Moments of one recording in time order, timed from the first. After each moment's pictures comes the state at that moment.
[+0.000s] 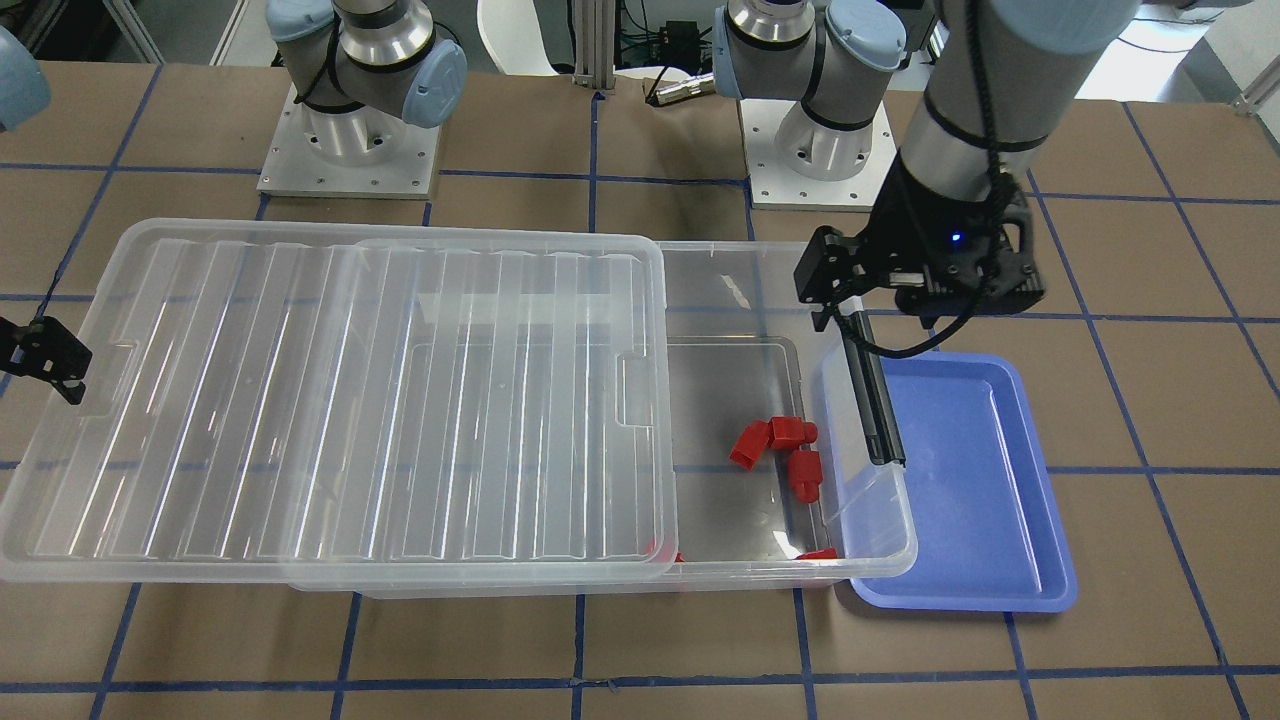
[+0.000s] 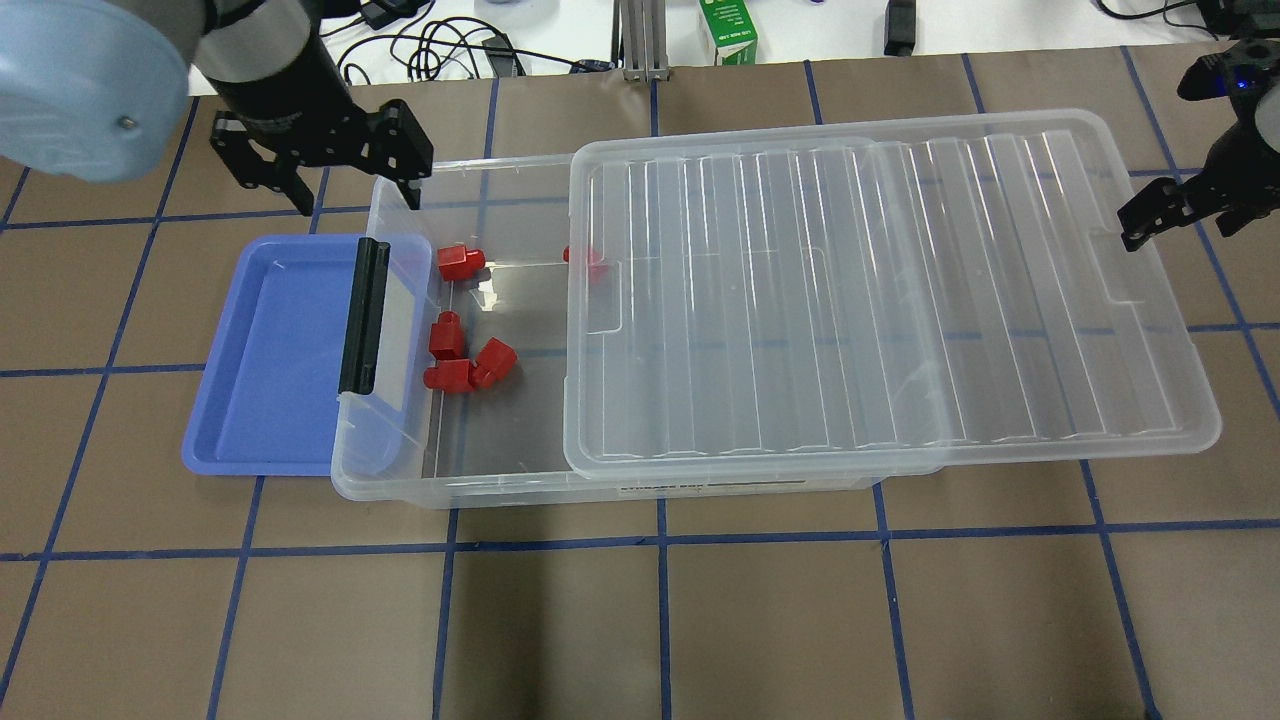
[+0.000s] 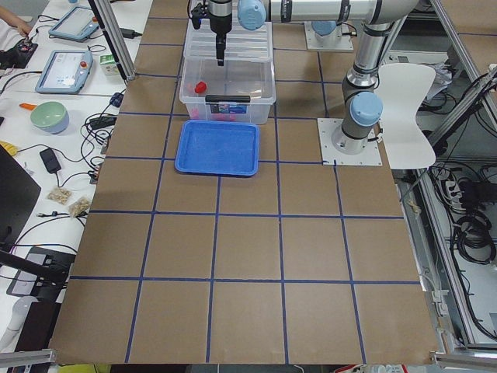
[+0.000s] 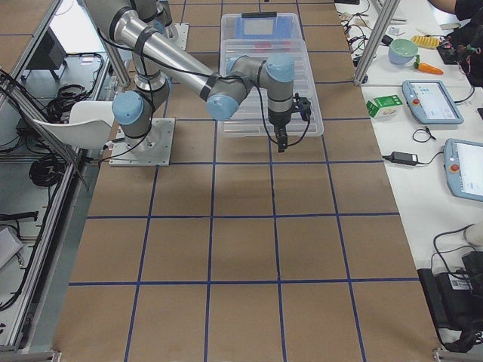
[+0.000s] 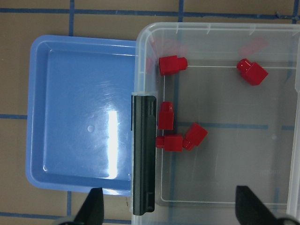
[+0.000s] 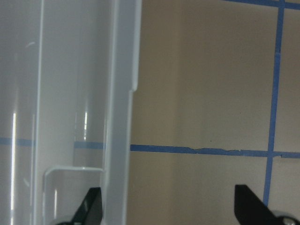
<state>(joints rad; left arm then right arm) -1.65 -1.70 -1.59 -1.37 1.60 -0.04 1.09 -1.41 1.78 -2.08 -1.59 -0.56</state>
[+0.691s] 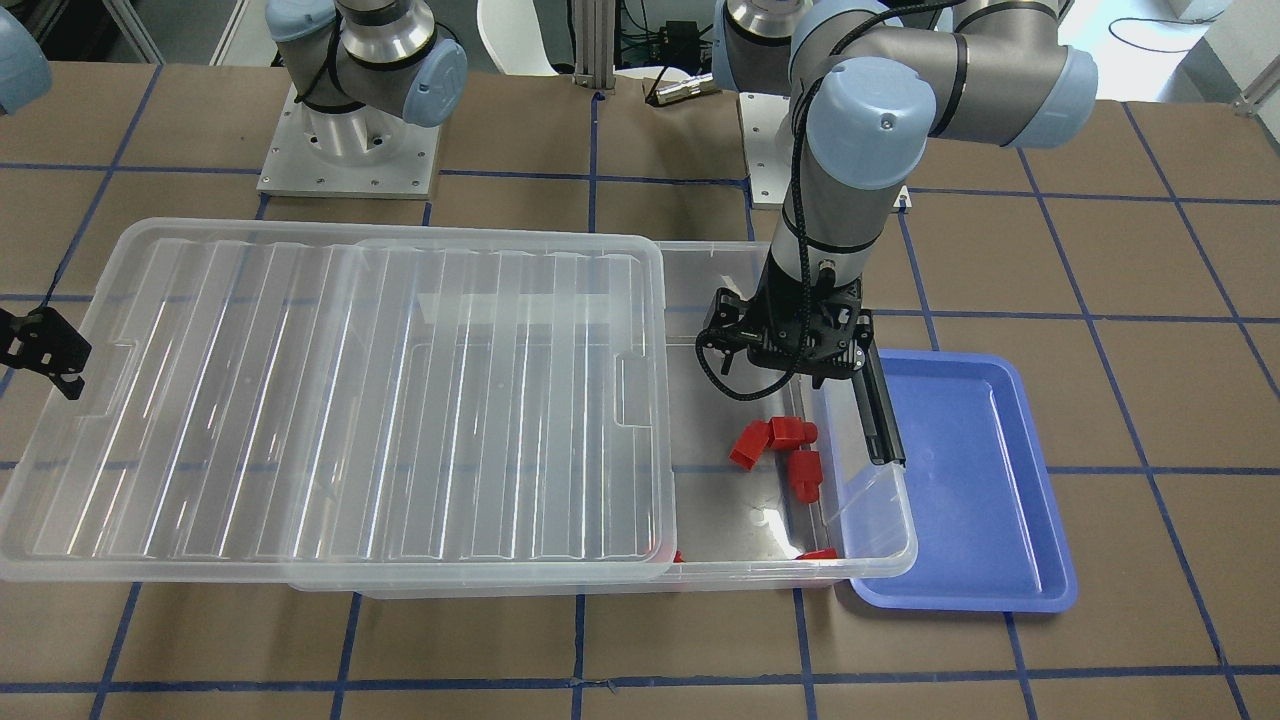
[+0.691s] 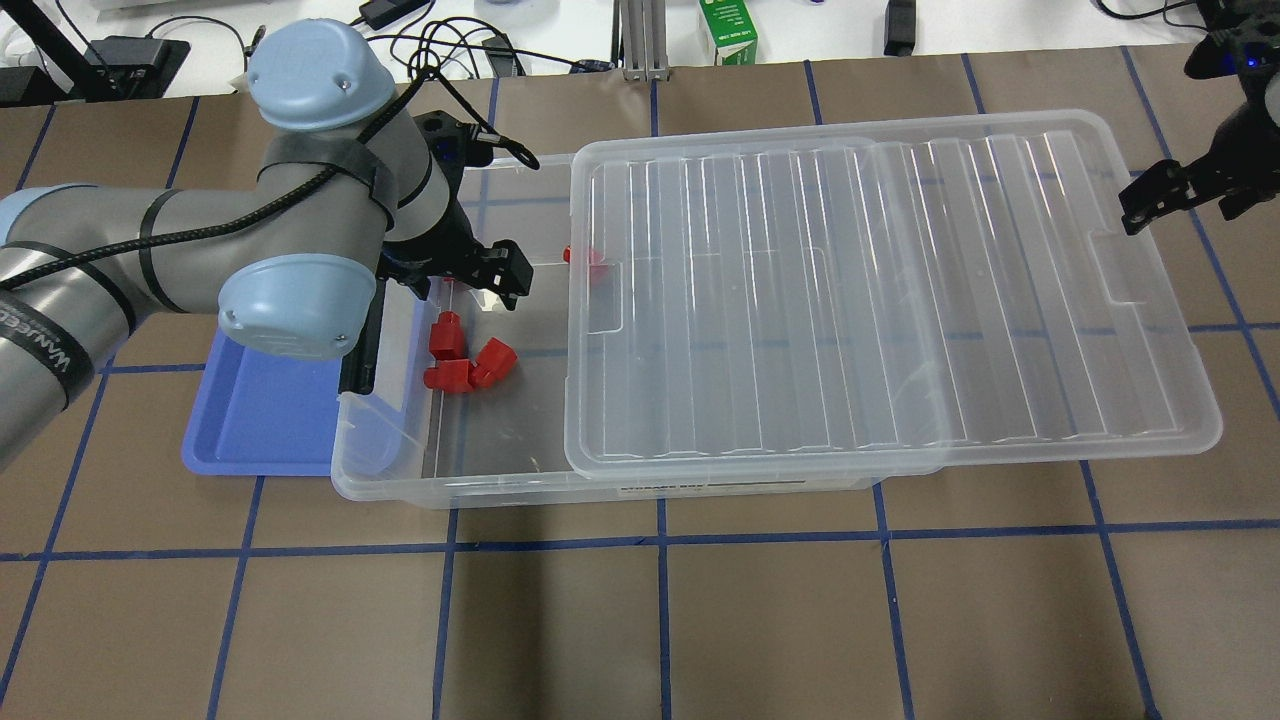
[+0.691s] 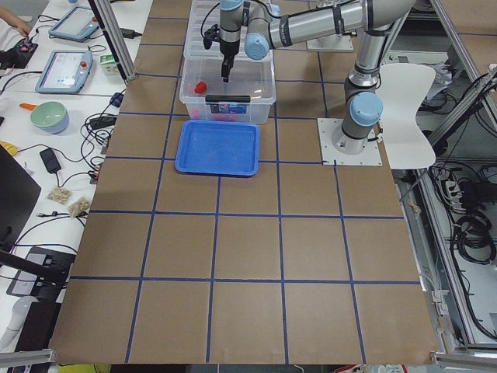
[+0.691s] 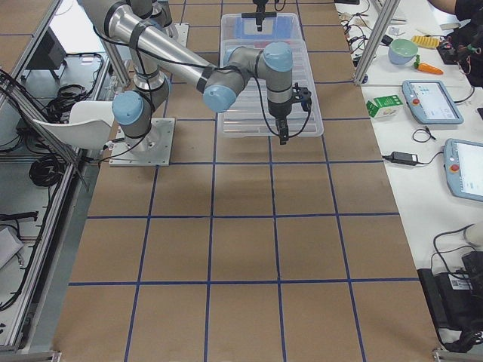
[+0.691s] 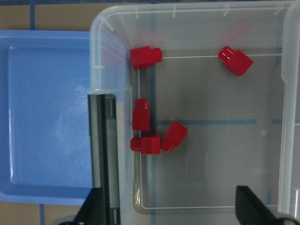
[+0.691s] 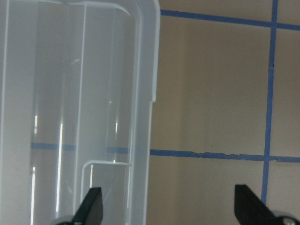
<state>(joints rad) -1.68 -1.73 -1.82 -1.09 1.55 0.07 1.11 -1.47 1.73 -2.00 -1.56 -0.55</state>
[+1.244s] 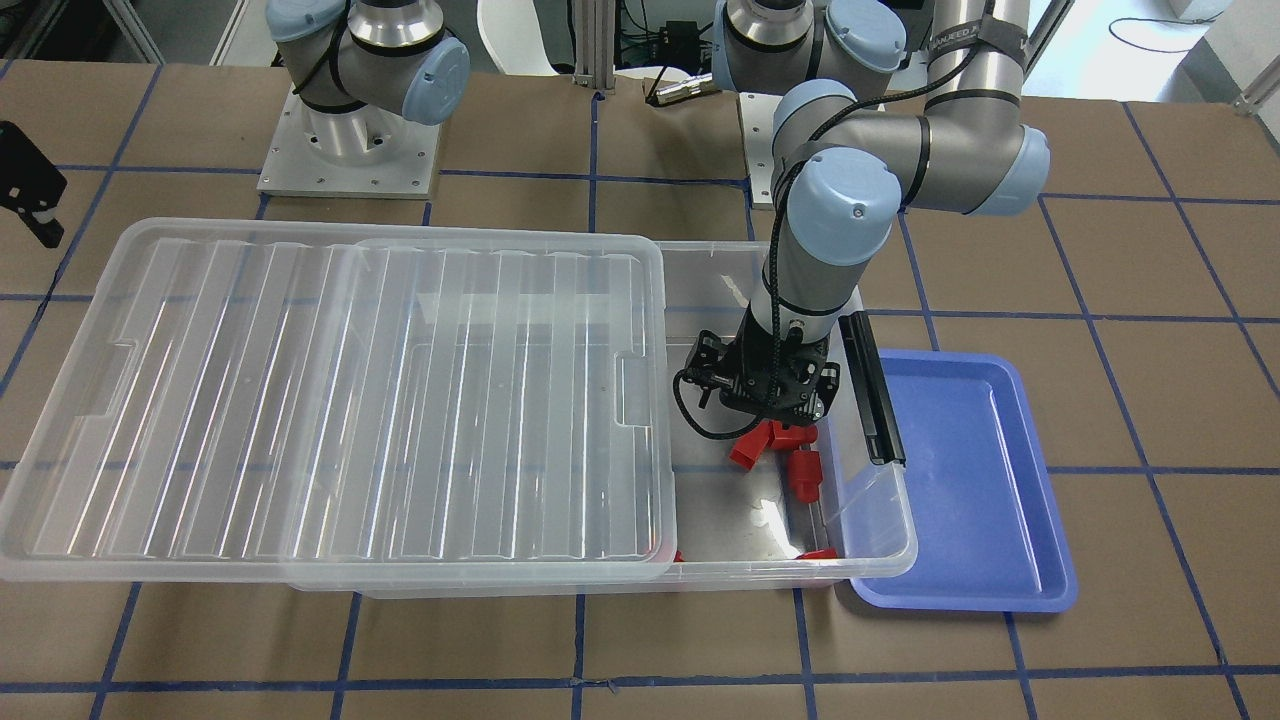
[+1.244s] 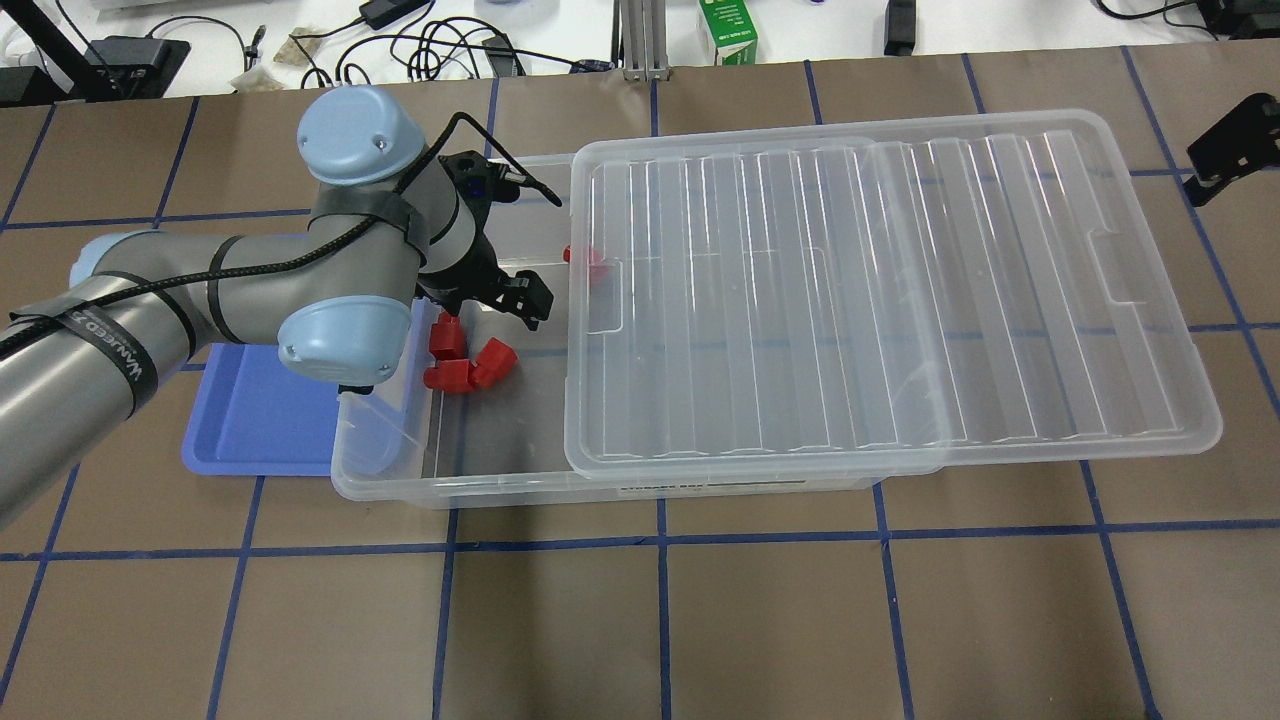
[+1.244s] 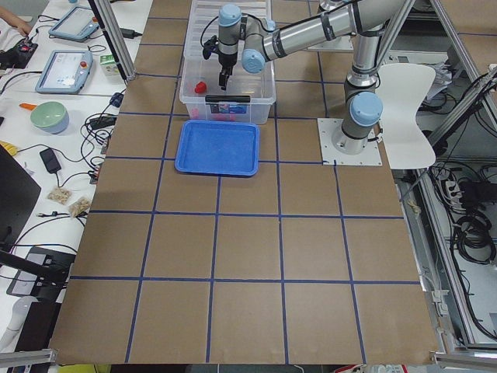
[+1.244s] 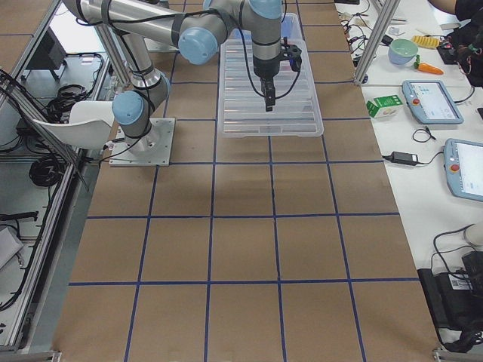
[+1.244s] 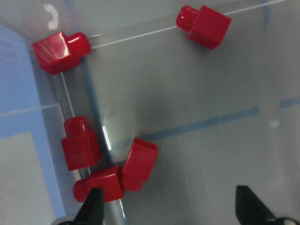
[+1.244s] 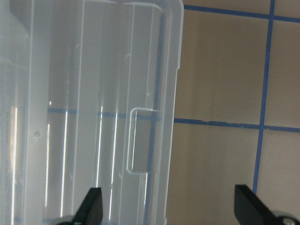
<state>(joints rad) -1.67 -1.80 -1.90 -0.91 1.51 0.16 1.13 -1.65 1.60 -1.62 -1.57 -0.54</state>
